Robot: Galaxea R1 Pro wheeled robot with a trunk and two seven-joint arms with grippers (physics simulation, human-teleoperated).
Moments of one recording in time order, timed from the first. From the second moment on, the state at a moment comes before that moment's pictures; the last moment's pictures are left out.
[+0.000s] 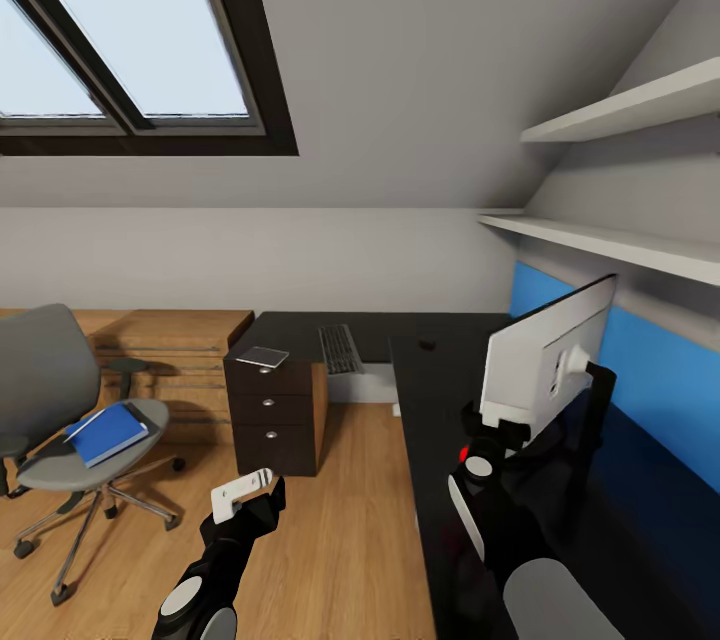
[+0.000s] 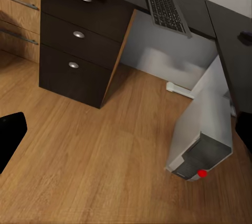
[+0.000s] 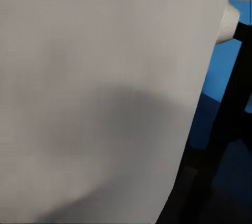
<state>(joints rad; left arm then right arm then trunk) -0.03 0.00 -0.30 -1.62 0.48 0.29 0.53 -0.59 0.13 0.00 -0.77 0.14 -0.05 -0.63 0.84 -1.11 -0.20</state>
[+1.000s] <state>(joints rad) -0.03 0.00 -0.30 -1.62 0.48 0.29 0.53 -0.59 0.13 0.00 -0.77 0.14 -0.05 -0.63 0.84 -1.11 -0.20</state>
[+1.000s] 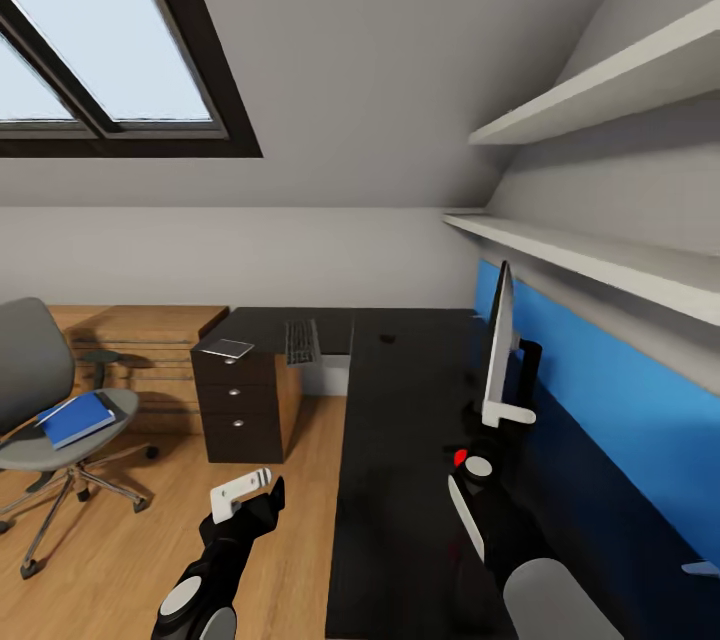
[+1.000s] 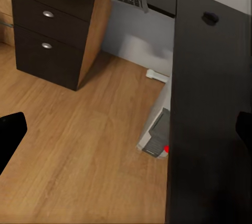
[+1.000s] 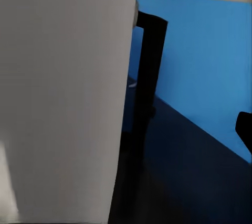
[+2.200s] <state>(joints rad) -0.03 0.00 -0.30 -1.62 0.48 0.29 0.53 -0.59 0.13 0.00 -0.77 0.14 -0.05 -0.62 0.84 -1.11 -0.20</state>
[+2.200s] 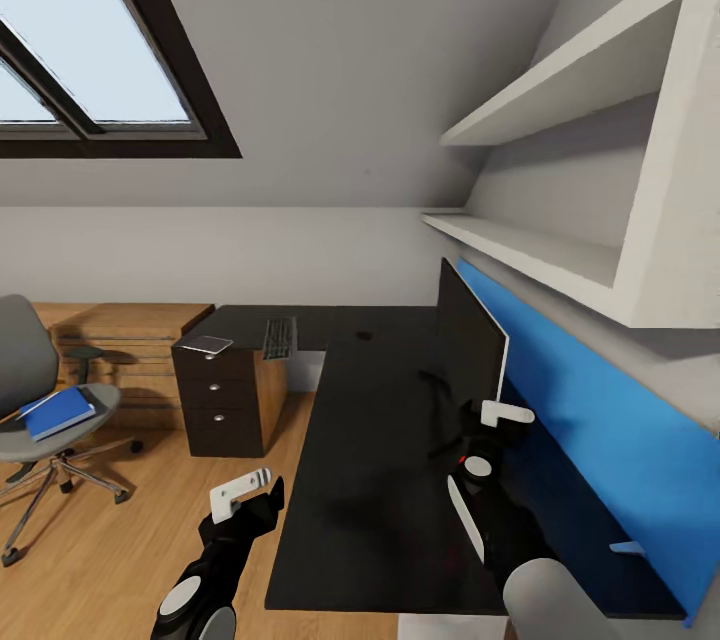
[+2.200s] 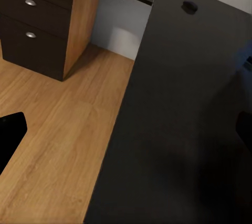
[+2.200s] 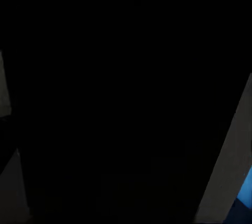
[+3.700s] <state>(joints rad) -0.03 0.00 -0.29 -1.62 0.48 0.29 0.53 -0.59 0.13 0.01 -0.77 0.14 -0.06 -0.60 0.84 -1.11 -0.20</state>
